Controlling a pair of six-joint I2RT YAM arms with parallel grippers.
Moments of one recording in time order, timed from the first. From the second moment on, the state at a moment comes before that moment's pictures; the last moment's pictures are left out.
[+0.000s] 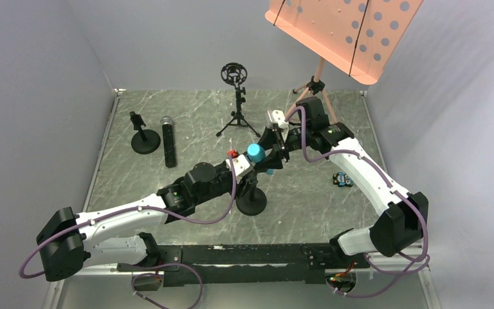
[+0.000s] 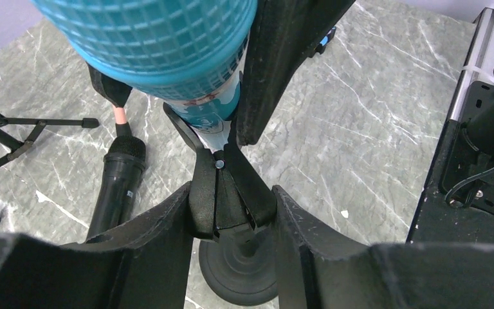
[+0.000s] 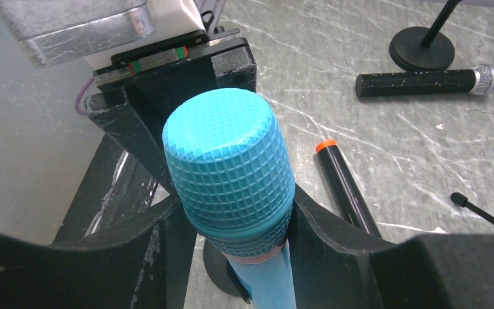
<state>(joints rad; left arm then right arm) -1.01 1.11 0.67 0.26 0.01 0.03 0.45 1.39 1.26 -0.61 -1.24 -0.68</state>
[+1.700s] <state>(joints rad) -1.01 1.08 0.53 0.50 0.00 -0.10 0.41 1.28 0.75 0.73 -1.23 0.36</state>
